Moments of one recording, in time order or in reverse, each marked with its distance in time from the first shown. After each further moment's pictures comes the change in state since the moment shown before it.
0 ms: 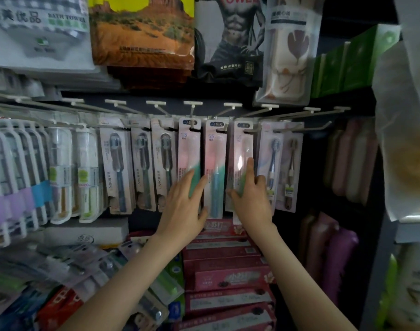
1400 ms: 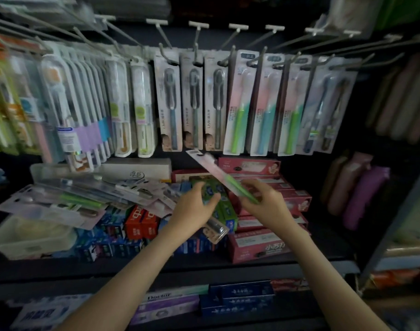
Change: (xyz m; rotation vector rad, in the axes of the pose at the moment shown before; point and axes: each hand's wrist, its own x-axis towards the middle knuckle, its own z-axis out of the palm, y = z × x) left_hand -0.127 -0.047 -0.047 -0.397 -0.418 -0.541; right_hand -0.144 -0.039 0.034 0.221 -0.343 0.000
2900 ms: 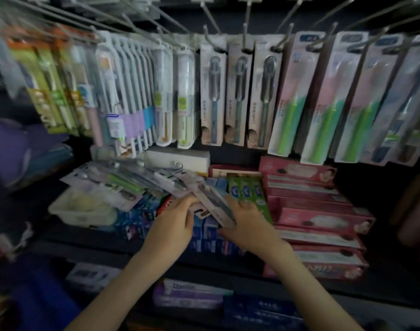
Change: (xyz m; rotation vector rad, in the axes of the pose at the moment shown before) left_hand -0.052 -0.069 -0.031 0.191 0.227 0.020; right_hand 0.006 -0.045 0.080 -0.297 -0.527 -0.177
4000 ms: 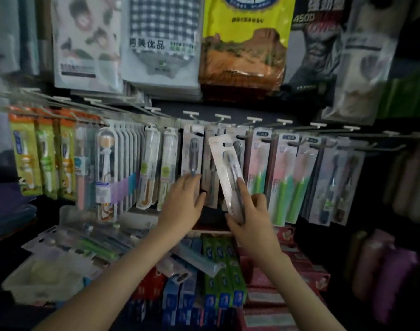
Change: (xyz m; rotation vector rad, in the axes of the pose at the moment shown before) left_hand 0.121 0.075 -0.049 -0.020 0.311 0.236; right_hand 0.004 -0.001 -0.105 0.074 0.747 -0.165
